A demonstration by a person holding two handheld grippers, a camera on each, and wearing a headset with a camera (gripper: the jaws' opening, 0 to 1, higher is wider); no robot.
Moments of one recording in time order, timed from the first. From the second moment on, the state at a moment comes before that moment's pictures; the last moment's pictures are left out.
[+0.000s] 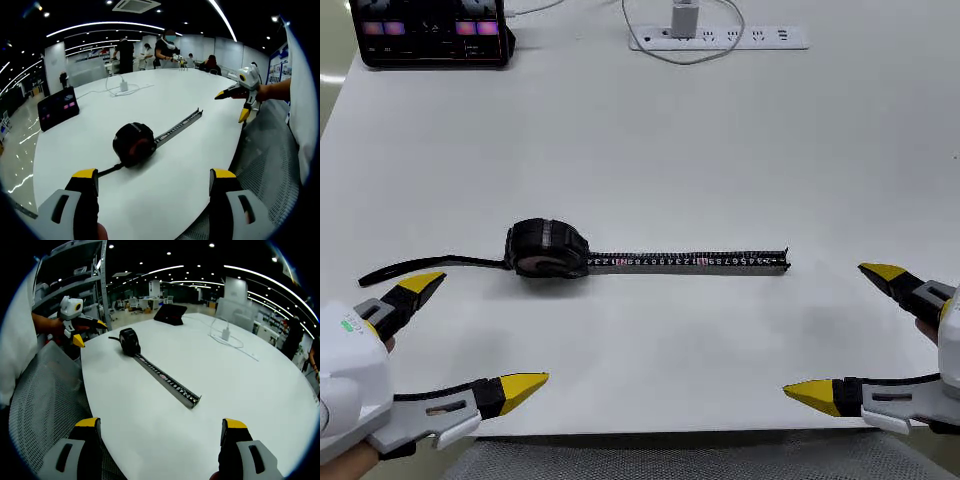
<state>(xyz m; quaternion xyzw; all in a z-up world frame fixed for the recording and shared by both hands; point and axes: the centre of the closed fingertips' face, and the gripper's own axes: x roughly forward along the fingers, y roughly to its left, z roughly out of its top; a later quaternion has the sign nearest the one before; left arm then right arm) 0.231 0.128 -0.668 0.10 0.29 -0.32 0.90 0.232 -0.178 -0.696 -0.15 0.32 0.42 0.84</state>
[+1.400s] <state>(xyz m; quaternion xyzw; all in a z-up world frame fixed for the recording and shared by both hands) 0.291 0.107 -0.676 0.10 0.28 -0.32 0.90 0.240 -0.173 -0.697 -0.15 0.32 0.42 0.84</state>
